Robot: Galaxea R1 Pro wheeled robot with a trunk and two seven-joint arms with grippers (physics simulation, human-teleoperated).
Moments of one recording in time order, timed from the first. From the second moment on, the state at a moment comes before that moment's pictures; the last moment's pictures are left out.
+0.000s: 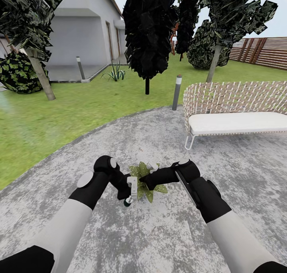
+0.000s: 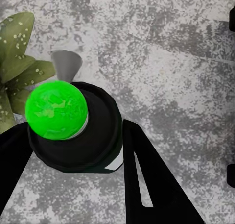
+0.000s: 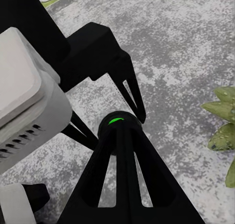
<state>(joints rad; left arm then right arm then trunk) -0.86 -0.11 -0.25 -1.03 -1.08 0.29 -1.52 -0.77 0.00 0.38 -1.26 0.13 0.85 0.92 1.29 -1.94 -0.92</state>
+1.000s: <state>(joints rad) -0.86 -0.11 -0.25 -1.07 -1.08 0.29 -1.53 -0.77 0.00 0.38 -1.26 0.13 0.85 0.92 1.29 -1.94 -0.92</state>
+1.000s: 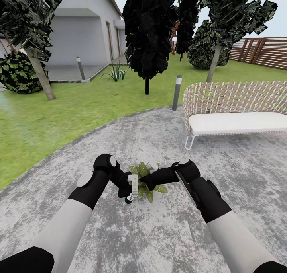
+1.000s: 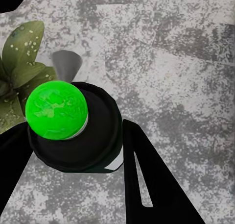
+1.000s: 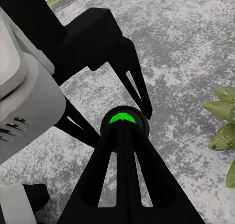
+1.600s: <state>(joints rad) -0.87 -0.11 -0.25 -1.10 -1.08 0.29 -1.56 -0.77 0.00 0.38 -1.26 0.13 0.85 0.92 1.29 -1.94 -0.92</state>
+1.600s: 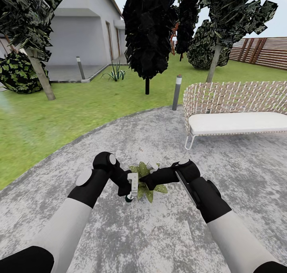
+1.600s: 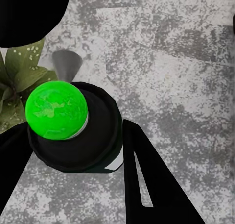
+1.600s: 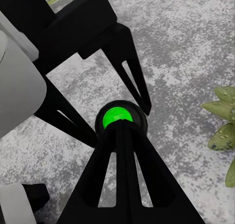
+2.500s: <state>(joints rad) -0.87 -0.12 -0.25 -1.11 -1.08 0.29 -1.56 -0.77 -0.01 0.38 -1.26 0.13 0.85 0.92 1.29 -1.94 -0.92</state>
